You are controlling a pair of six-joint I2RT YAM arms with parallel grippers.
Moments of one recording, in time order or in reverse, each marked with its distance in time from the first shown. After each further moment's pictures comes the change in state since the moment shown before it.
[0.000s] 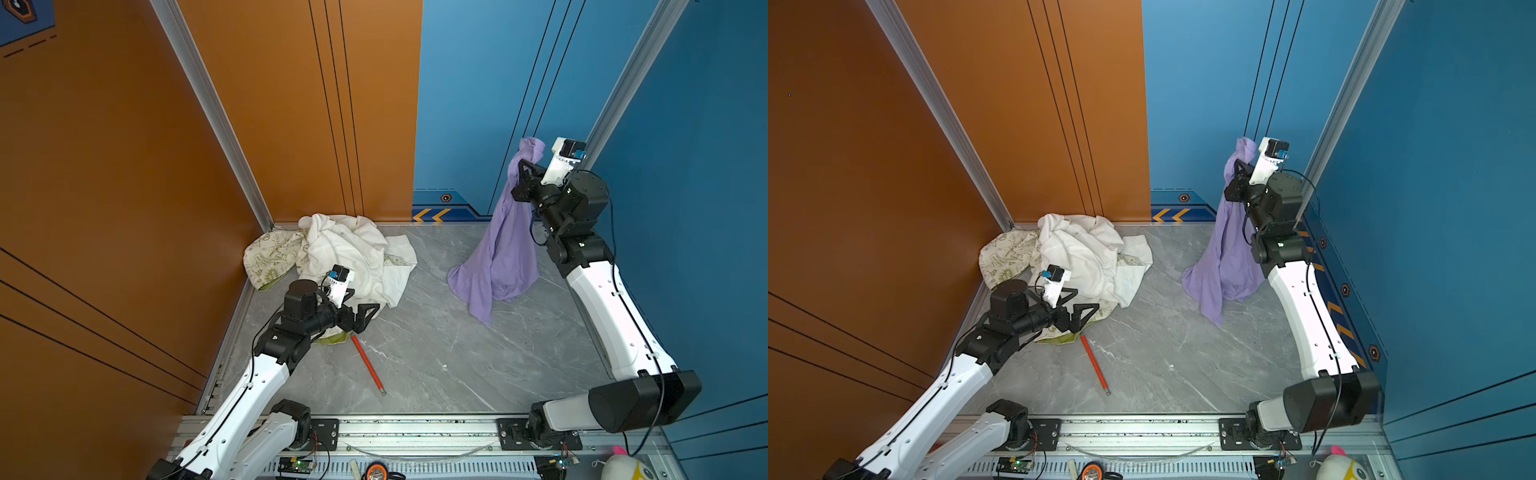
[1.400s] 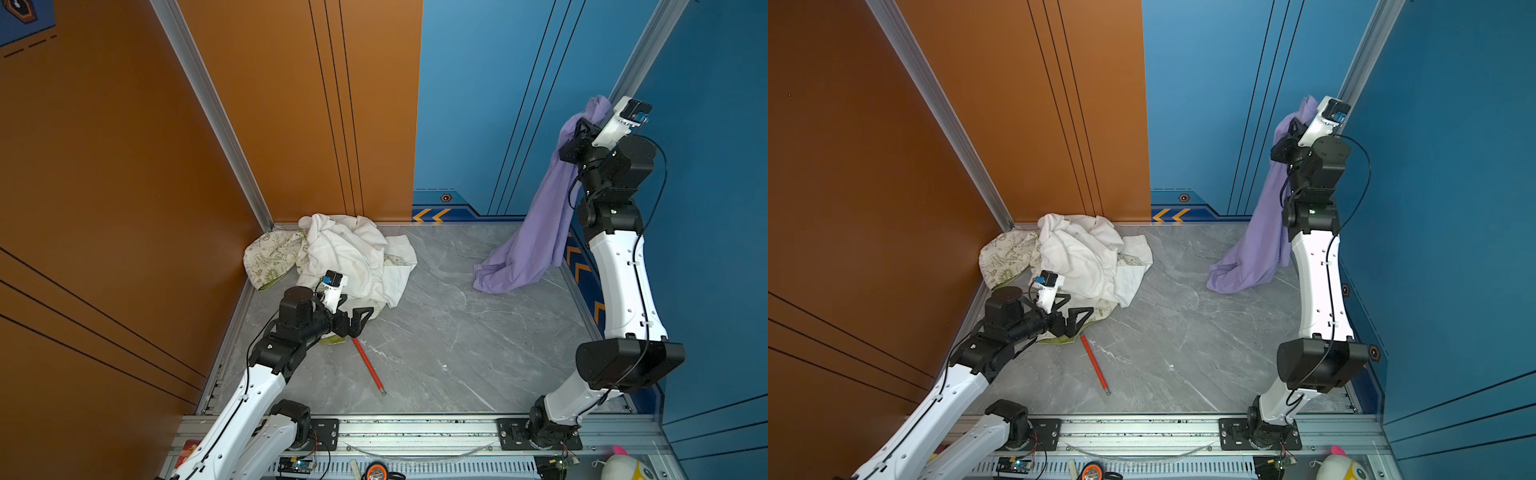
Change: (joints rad) left arm 0.021 -0.069 -0.039 -0.045 -0.046 -0.028; right arm -0.216 0.196 0.349 -0.025 0.049 -0.001
